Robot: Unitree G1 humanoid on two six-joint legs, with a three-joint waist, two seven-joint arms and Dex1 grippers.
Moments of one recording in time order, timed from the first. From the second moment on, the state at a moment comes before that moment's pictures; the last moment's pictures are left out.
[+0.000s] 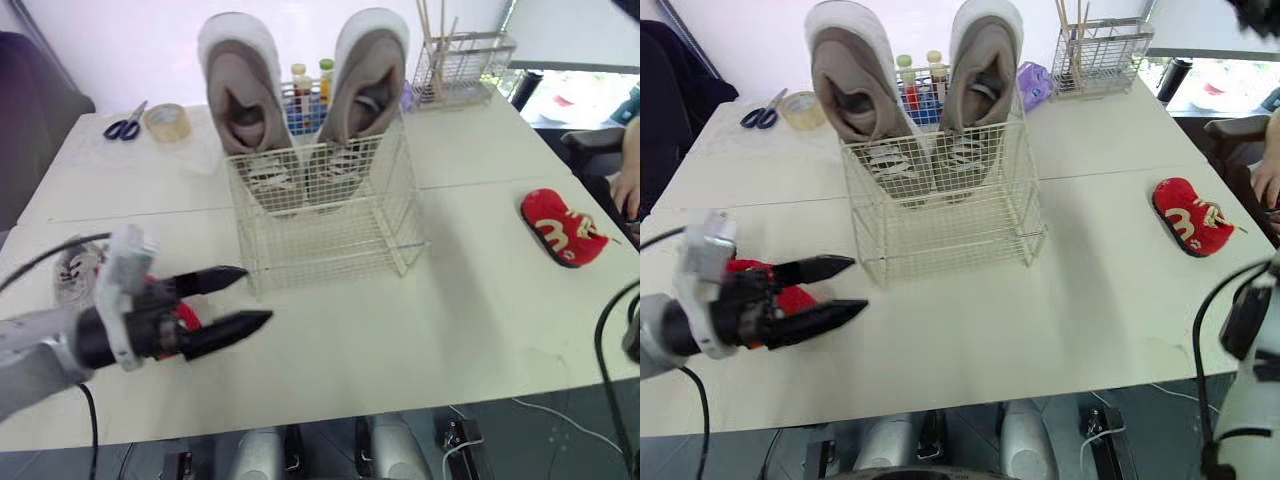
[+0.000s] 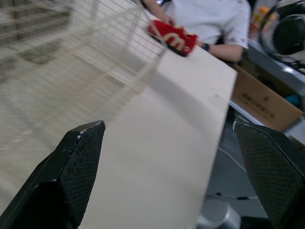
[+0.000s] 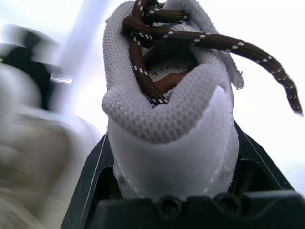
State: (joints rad) left arm 0.18 1.08 0.65 -0.66 -1.61 0.86 -0.50; right arm -1.22 -0.98 -0.17 0.19 0.59 0.39 1.14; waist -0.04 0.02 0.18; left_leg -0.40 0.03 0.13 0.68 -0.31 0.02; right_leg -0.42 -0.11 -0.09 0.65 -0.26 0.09
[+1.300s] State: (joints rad) left arm -0.76 0.91 -0.02 -0.24 -1.42 1.20 -1.04; right arm -1.47 -0.95 0.67 0.07 0.74 -0.06 1.61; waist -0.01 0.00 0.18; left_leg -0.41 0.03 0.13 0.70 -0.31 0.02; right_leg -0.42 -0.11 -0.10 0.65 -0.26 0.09
